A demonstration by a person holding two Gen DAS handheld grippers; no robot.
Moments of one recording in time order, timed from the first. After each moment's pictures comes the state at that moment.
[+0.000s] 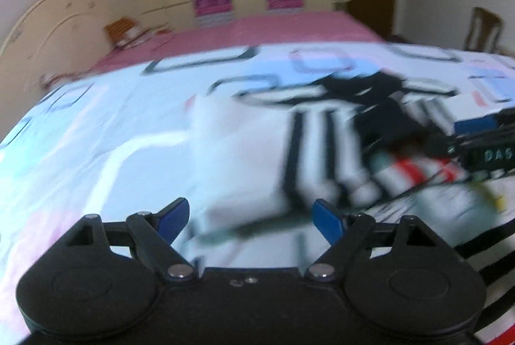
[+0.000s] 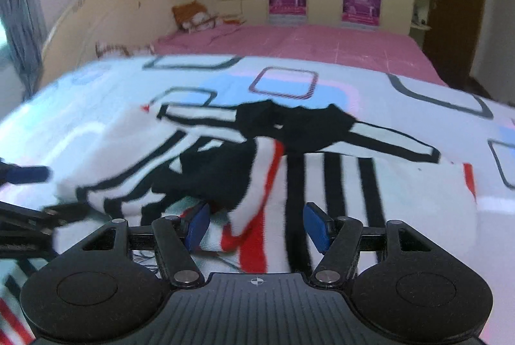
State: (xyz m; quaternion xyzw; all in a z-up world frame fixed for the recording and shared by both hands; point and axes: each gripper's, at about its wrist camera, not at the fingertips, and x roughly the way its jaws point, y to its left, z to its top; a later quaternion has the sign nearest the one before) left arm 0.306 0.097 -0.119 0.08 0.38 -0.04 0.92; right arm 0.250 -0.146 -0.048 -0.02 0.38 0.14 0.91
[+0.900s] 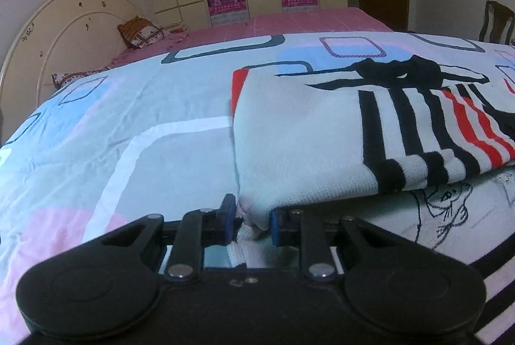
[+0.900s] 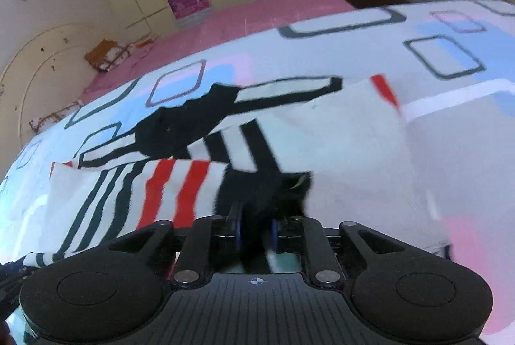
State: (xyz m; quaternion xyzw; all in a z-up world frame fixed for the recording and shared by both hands) left arm 0.325 0.118 -0.138 0.09 0.37 -0.03 0.93; right arm 0.252 -0.248 -0.057 0.17 0.41 0.00 0.90
